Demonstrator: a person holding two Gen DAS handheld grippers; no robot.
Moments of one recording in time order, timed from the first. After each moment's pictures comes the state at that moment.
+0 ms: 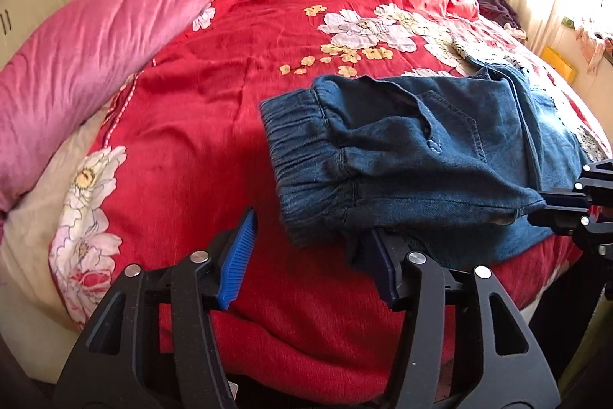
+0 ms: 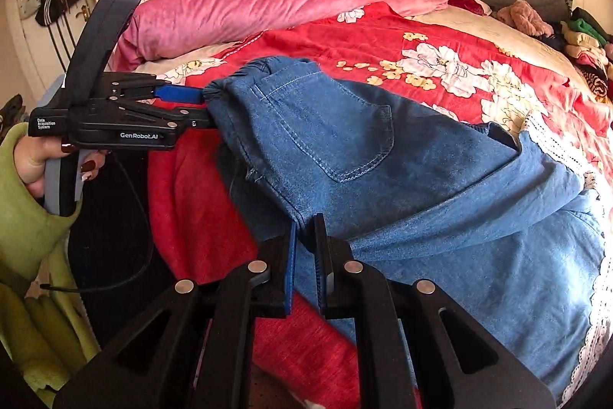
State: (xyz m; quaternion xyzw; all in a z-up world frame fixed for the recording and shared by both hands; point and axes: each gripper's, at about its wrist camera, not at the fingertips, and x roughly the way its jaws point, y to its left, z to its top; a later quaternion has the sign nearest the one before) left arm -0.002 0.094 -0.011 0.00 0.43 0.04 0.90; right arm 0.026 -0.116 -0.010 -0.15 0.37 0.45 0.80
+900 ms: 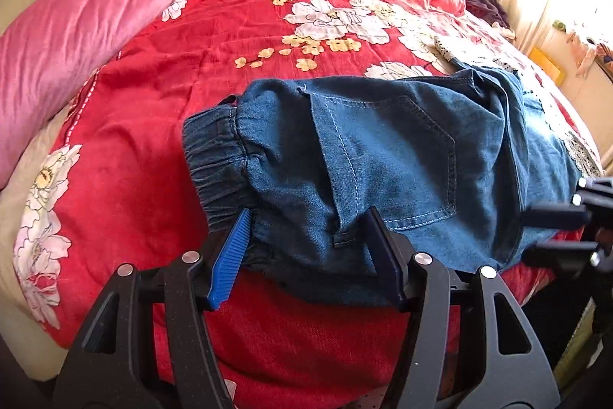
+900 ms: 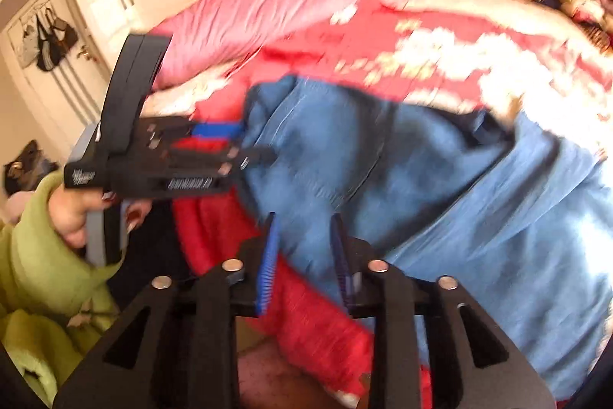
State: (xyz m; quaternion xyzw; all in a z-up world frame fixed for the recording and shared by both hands) left arm 0.023 0.064 -0.021 -0.02 0.45 0.01 0.89; right arm 0.035 -0.131 0.001 -0.08 0.39 0.46 0.79
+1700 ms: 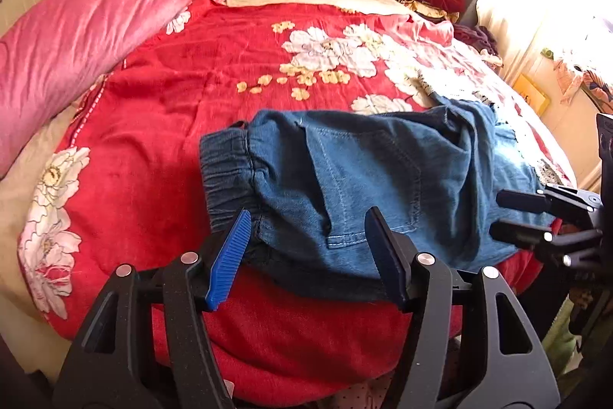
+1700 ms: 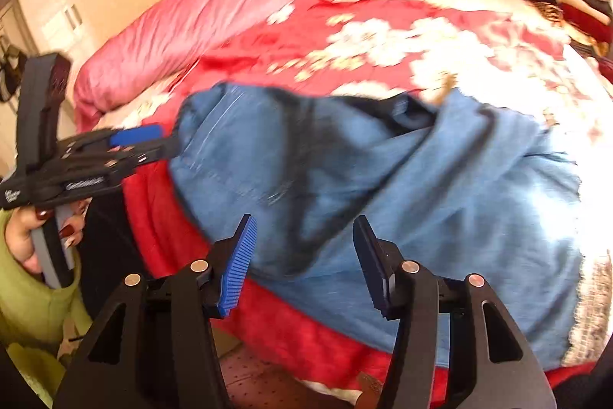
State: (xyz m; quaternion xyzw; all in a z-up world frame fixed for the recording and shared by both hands) left arm 0.004 0.069 0.015 -0.06 0.41 0.00 0.91; right arm 0.055 -0.158 0.009 -0.05 0.43 0.36 0.83
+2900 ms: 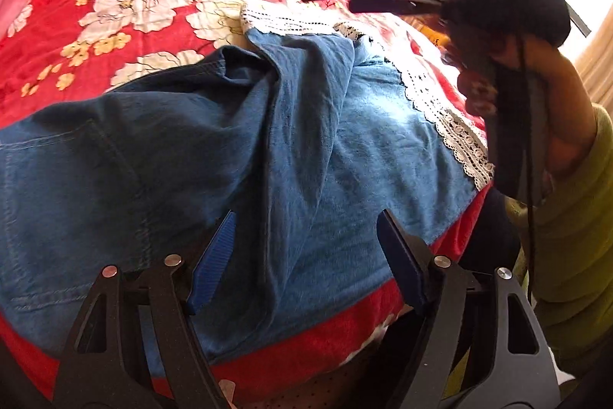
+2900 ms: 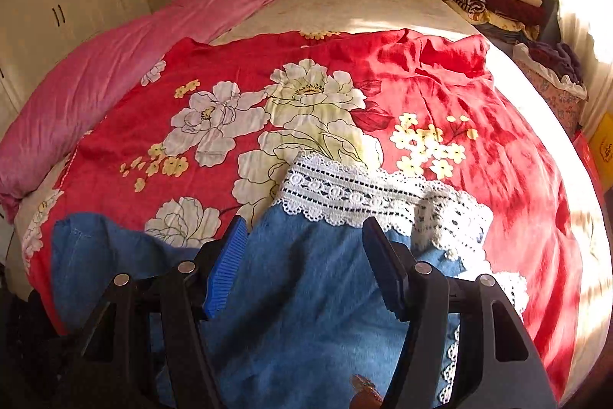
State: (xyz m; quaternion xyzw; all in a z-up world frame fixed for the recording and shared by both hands) left arm 0.075 -0.086 -0.026 -0.07 0.48 -0.20 0.85; right arm 0.234 -0.206 0.028 -0.05 0.43 0.23 0.87
